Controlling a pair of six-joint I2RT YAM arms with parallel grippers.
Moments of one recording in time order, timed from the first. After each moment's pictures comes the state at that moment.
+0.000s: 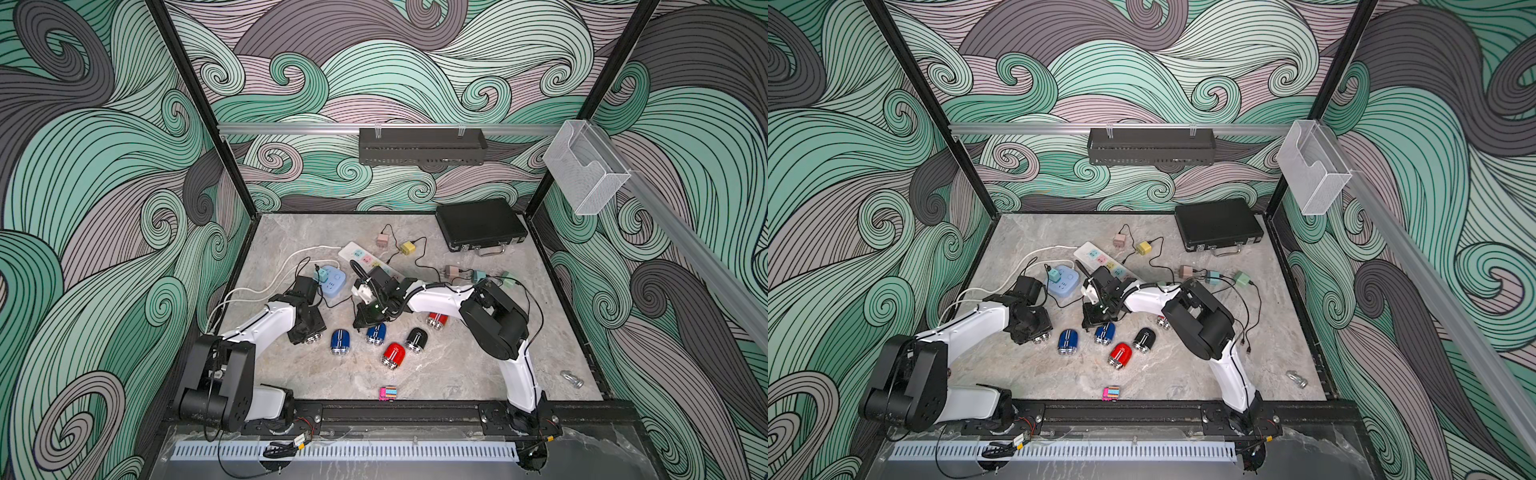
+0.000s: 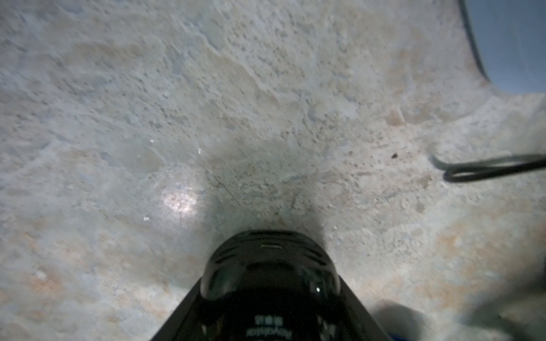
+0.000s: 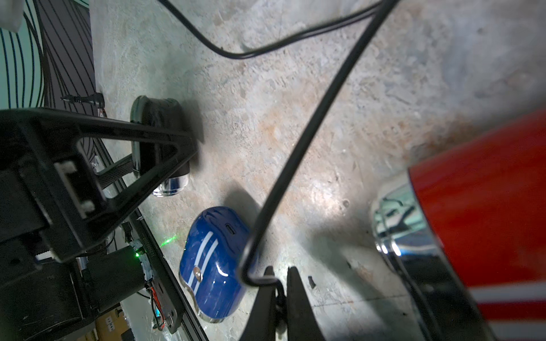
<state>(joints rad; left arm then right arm) -0.18 1.36 0.65 -0.65 -0.05 -0.65 0.90 2.11 1.41 -0.34 -0.51 0.53</state>
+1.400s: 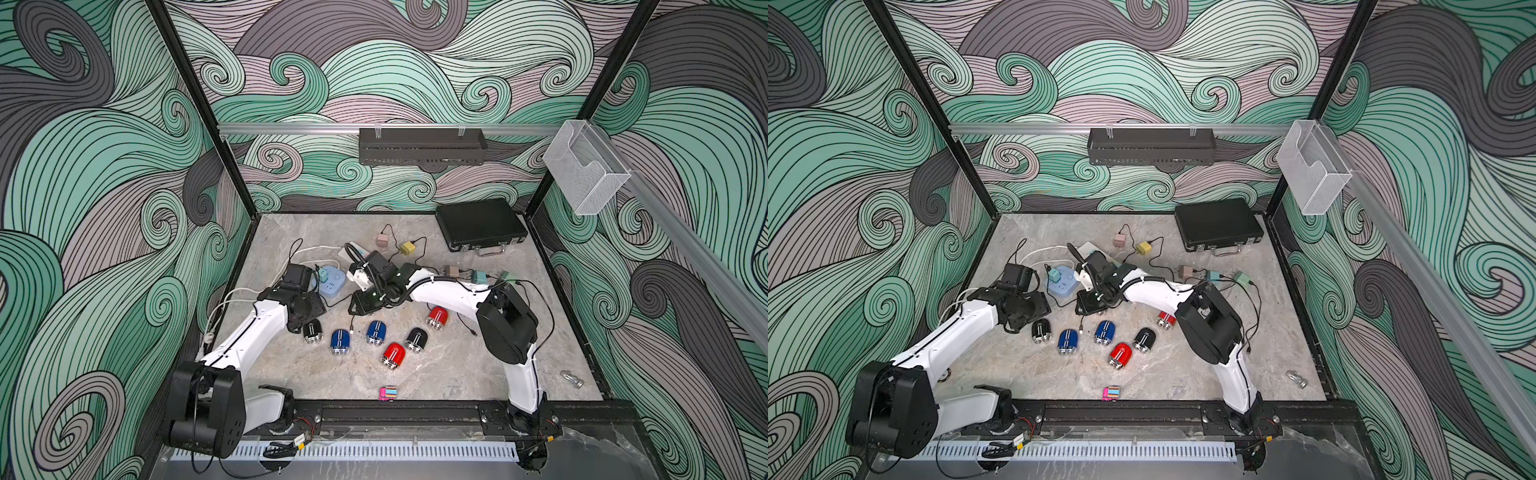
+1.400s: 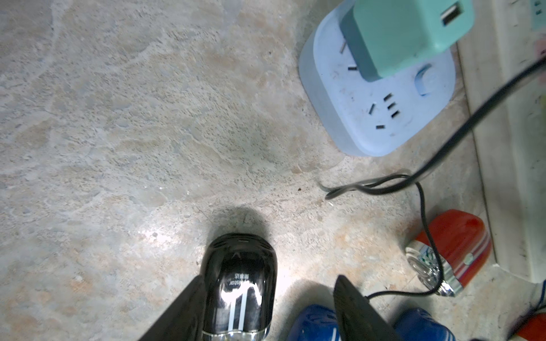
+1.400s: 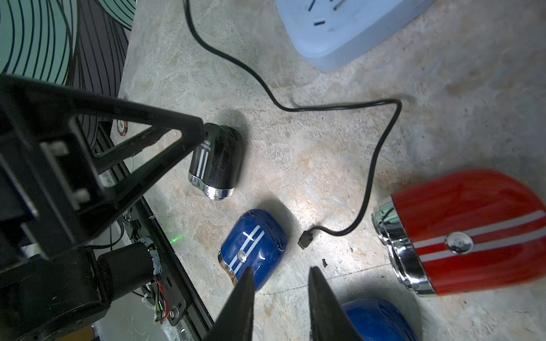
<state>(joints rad) -0.15 1.24 0.76 -0.70 -0.03 -0.64 0.90 2.04 1.59 -0.55 -0.41 0.41</state>
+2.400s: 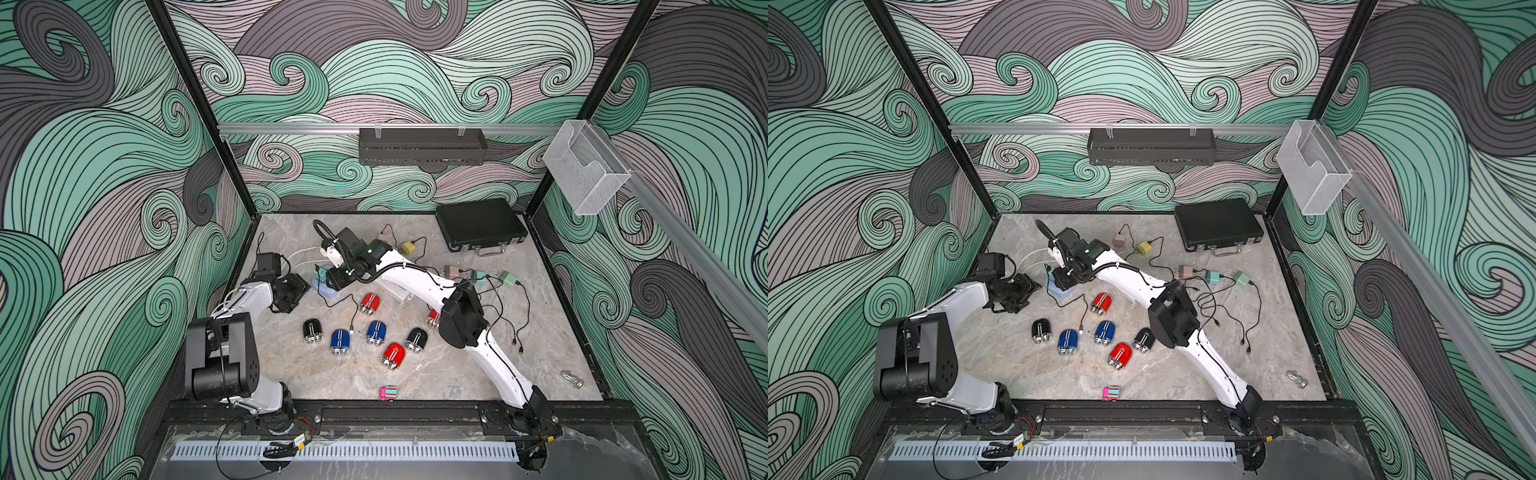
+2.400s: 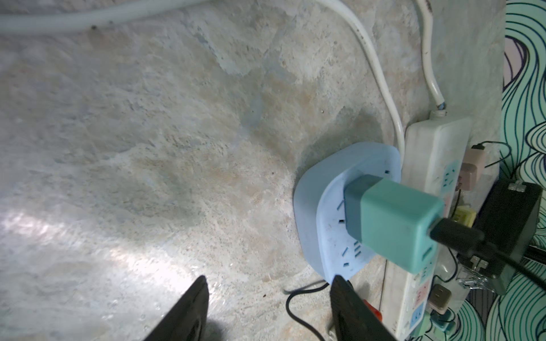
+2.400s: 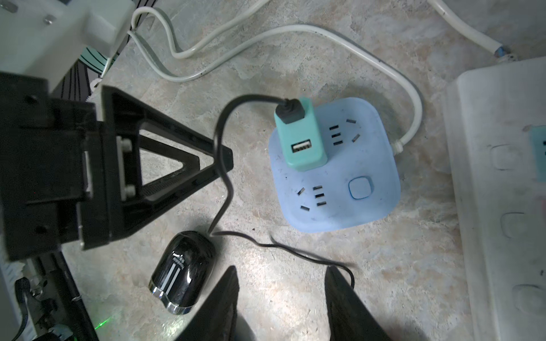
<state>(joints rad) 0.15 1.51 0.84 -0.43 0.32 -0.73 0.91 2.51 2.43 -0.88 -0.20 0.16</state>
